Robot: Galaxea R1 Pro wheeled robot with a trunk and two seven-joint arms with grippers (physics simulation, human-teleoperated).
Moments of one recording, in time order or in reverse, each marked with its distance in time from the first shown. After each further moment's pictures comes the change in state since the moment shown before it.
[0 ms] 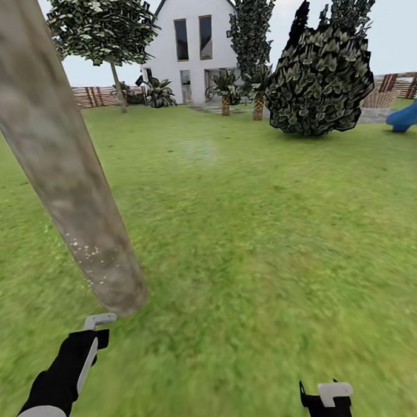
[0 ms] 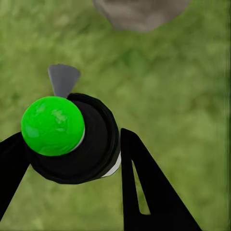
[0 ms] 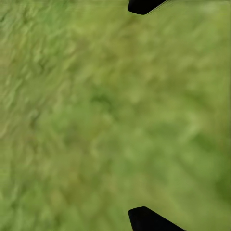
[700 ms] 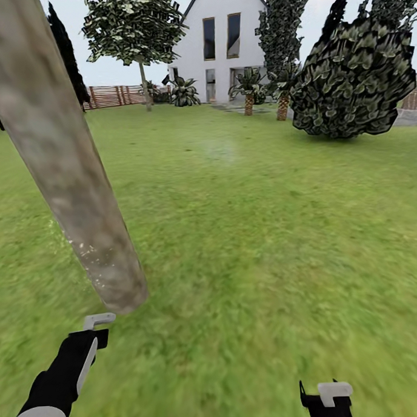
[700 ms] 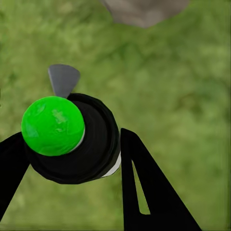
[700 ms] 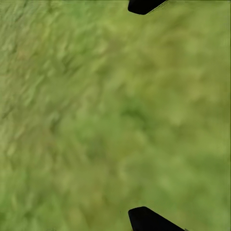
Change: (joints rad) left arm 0.003 -0.001 0.003 -0.008 0.000 0.000 0.013; right arm 0.000 0.000 0.000 0.000 0.000 0.000 0.000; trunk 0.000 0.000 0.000
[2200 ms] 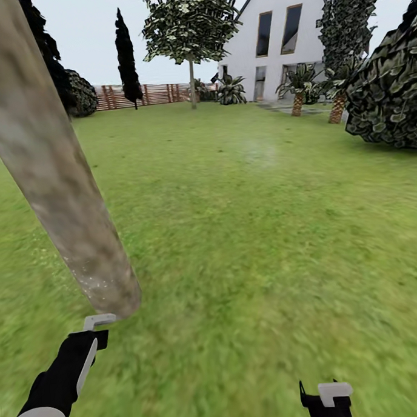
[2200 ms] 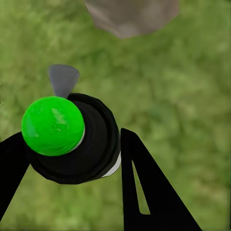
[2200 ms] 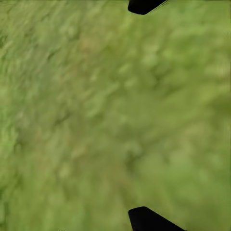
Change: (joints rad) left arm 0.003 0.000 0.000 0.000 0.000 0.002 0.000; right arm 0.000 0.000 0.000 0.000 0.002 0.000 0.000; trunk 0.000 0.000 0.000
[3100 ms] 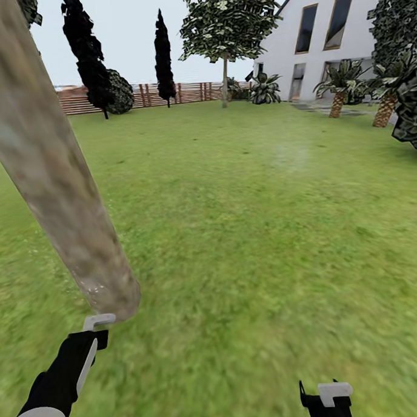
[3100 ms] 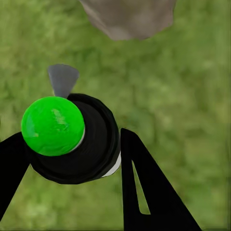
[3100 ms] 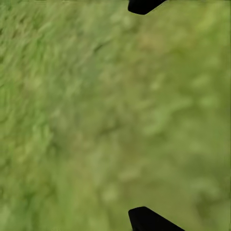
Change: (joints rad) left arm 0.000 0.000 0.000 0.000 0.000 0.000 0.000; right arm 0.000 0.000 0.000 0.000 0.000 0.000 0.000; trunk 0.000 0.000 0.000
